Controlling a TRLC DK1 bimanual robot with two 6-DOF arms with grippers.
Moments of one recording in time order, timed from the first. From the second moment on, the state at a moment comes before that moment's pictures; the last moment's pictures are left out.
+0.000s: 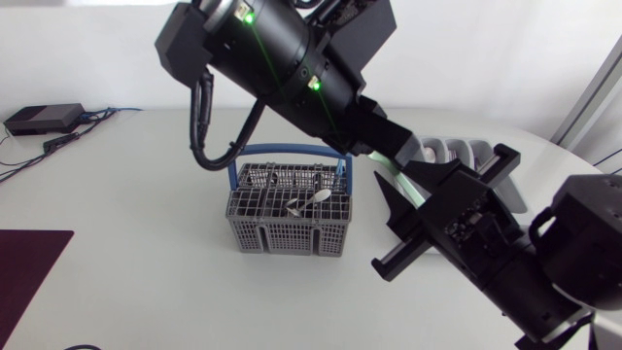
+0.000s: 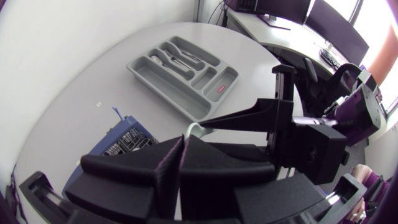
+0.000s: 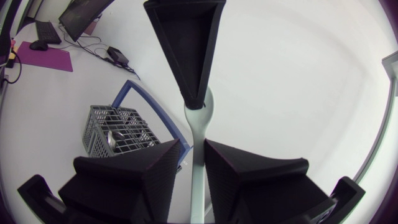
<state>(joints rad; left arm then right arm) -0.89 1.67 1.72 -0.88 0.12 0.03 0.90 0.87 0.42 0.36 0.44 -0.59</state>
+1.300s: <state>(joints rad) -0.71 1.63 1.75 -0.82 0.12 0.04 0.86 0.81 0.43 0.13 0.32 -0.62</state>
